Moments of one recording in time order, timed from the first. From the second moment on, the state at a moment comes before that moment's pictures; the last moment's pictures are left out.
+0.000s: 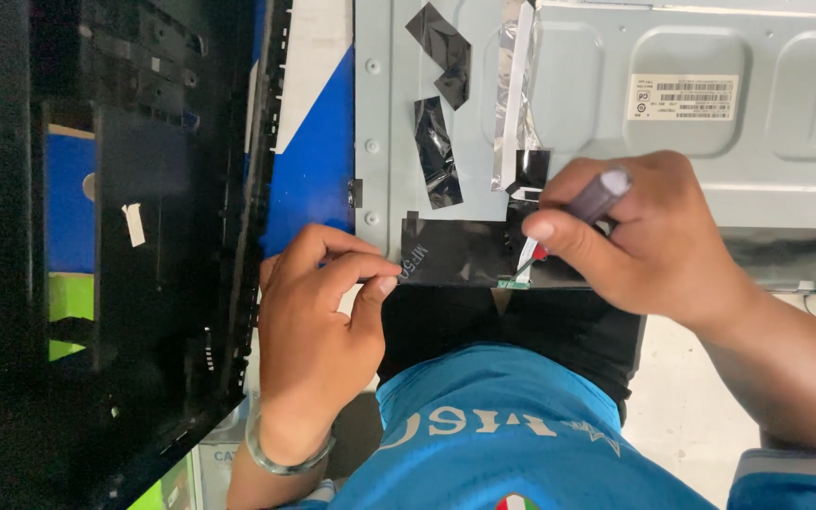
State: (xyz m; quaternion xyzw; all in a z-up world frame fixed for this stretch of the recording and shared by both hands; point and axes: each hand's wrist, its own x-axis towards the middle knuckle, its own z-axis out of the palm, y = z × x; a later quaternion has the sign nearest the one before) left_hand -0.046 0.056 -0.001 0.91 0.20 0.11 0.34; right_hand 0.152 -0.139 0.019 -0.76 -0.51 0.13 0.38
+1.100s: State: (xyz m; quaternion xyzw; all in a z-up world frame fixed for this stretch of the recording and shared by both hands) left_hand -0.060 0.067 0.009 0.93 0.07 0.11 0.35; right_hand 0.116 -0.164 0.017 -0.73 -0.67 -0.02 0.13
